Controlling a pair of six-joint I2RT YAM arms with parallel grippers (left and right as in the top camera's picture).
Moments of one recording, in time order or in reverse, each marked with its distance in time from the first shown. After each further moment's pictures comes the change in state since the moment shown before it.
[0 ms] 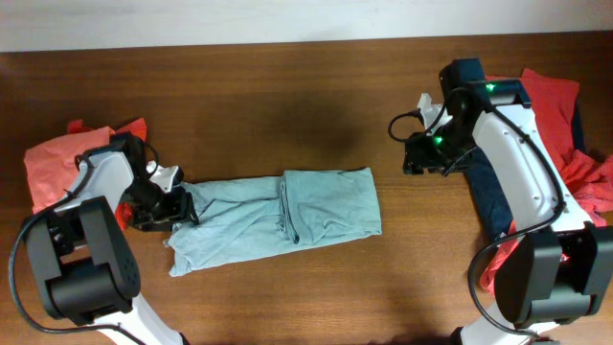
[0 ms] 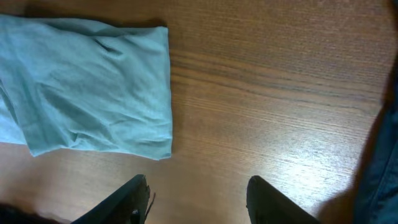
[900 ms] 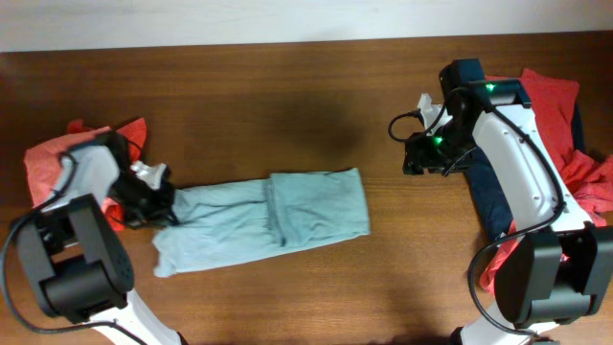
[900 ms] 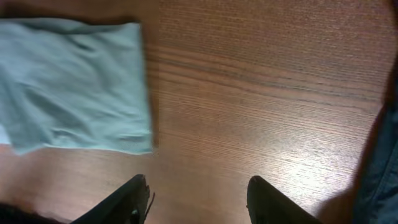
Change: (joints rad) left arm 0.069 0.023 0.107 -0.137 0.024 -0.036; right arm 0.000 0.000 0.000 -0.003 0.000 0.000
